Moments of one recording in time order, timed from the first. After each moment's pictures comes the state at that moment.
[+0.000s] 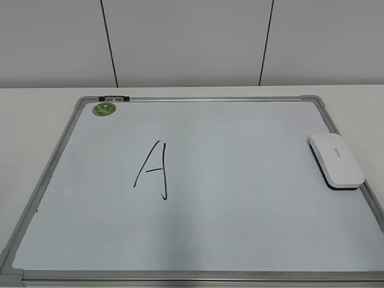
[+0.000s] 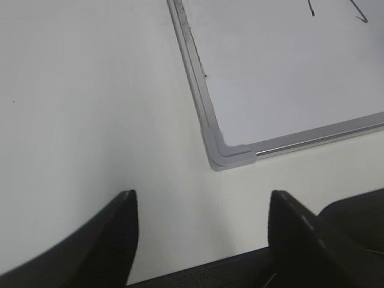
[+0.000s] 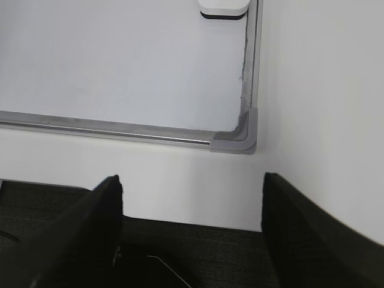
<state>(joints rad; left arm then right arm) -0.34 0.31 -0.51 0.13 1.10 -0.13 0.08 0.26 -0.49 0.07 1.14 -0.05</state>
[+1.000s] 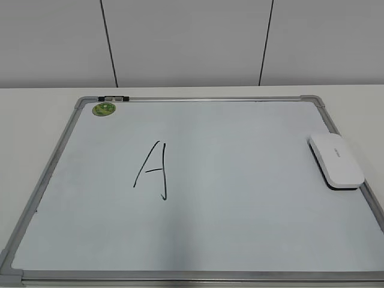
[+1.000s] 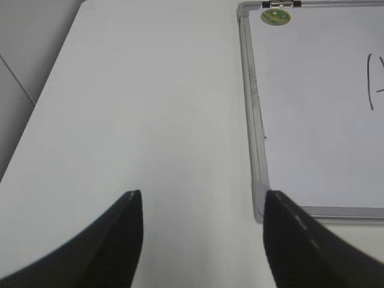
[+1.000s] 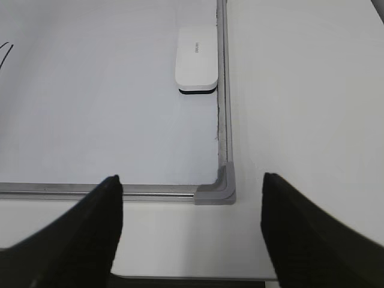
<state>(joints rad) -0.08 0.03 -0.51 0.13 1.10 -0.13 -0.02 -0.02 -0.49 0.07 1.14 -0.05</state>
